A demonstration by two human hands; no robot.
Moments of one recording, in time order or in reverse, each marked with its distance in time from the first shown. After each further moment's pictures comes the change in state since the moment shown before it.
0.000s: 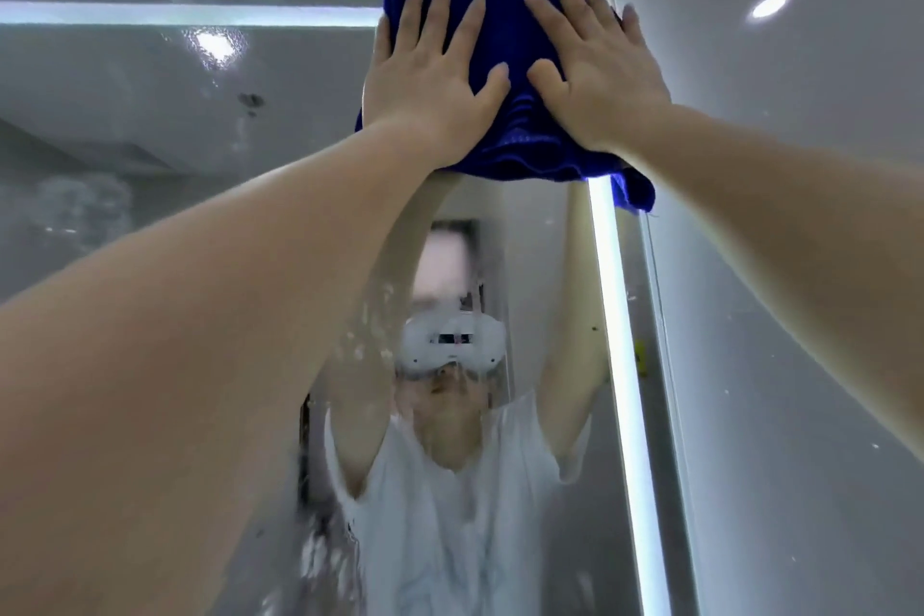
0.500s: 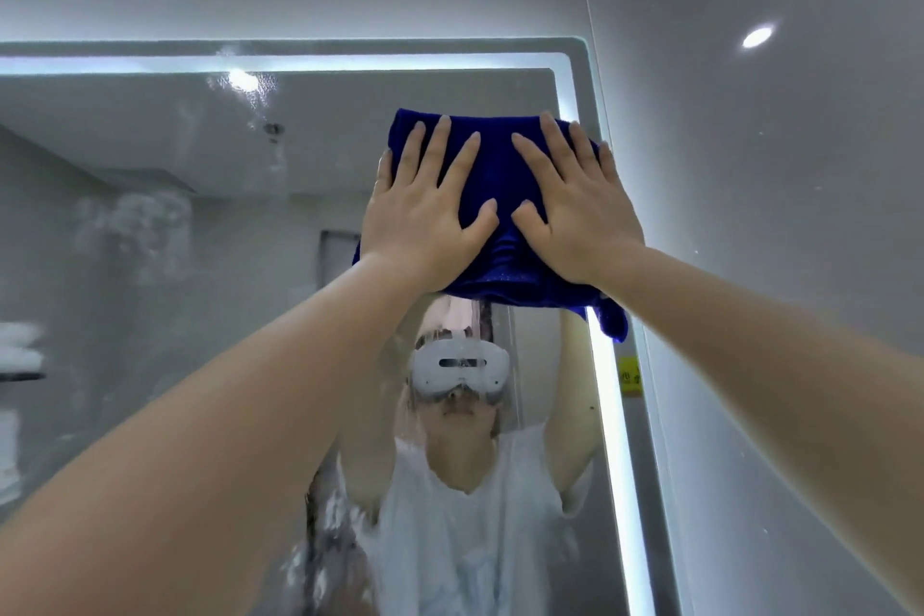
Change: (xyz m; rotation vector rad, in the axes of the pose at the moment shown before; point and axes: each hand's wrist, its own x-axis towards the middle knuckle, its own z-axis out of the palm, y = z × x) left_hand -0.094 0.002 0.005 -0.014 -0.027 0.041; right_hand -0.093 -0.028 0.017 0.028 -0.043 -0.007
